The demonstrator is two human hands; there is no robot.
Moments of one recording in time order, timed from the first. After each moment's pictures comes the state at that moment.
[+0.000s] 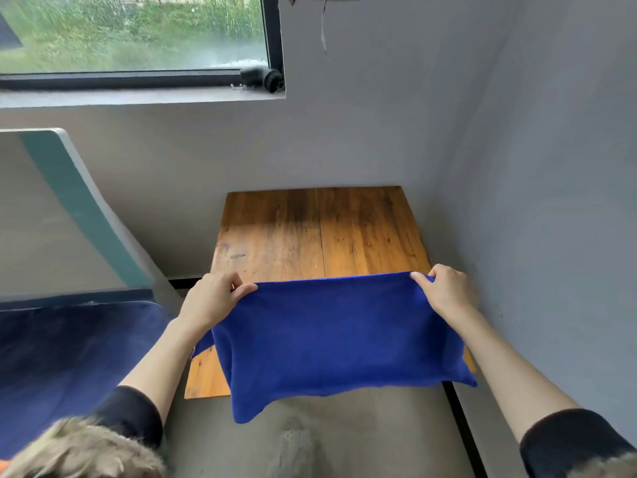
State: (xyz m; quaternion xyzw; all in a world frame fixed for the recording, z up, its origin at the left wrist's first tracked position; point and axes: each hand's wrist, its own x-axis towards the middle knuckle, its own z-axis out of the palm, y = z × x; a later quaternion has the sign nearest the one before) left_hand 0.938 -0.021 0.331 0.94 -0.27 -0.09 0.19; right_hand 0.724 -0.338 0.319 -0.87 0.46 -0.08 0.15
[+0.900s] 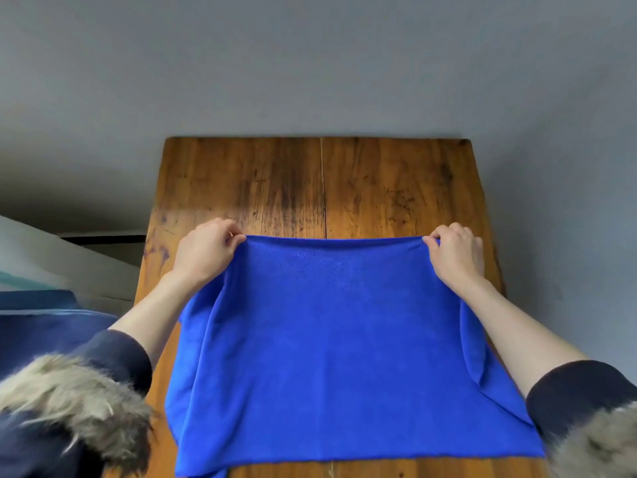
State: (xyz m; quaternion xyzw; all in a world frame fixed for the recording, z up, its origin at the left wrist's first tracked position) left_hand 1.195 -0.209 0.156 0.95 -0.27 -0.12 0.14; right_hand 0.982 -0.517 0.147 -0.92 0.38 0.02 0.09
